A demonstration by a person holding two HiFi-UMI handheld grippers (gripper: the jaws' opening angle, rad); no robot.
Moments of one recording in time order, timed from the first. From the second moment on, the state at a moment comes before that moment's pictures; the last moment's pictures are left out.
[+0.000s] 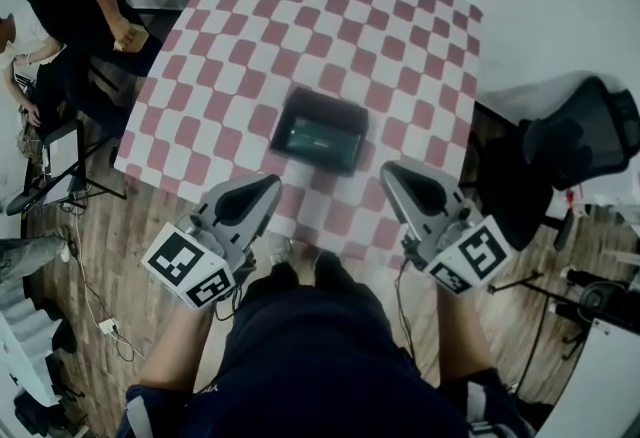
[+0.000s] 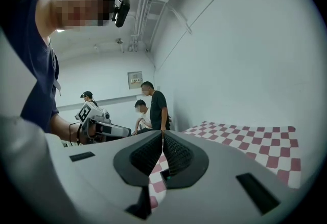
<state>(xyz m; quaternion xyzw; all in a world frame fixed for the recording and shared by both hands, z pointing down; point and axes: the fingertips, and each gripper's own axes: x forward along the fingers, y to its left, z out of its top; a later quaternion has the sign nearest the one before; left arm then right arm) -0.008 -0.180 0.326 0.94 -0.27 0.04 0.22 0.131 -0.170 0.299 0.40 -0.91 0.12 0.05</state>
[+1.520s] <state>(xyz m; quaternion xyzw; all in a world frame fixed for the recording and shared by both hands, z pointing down) -0.007 -0.139 0.321 0.94 -0.25 0.05 0.21 0.133 -0.125 0.345 0.43 -0.88 0.20 0.04</state>
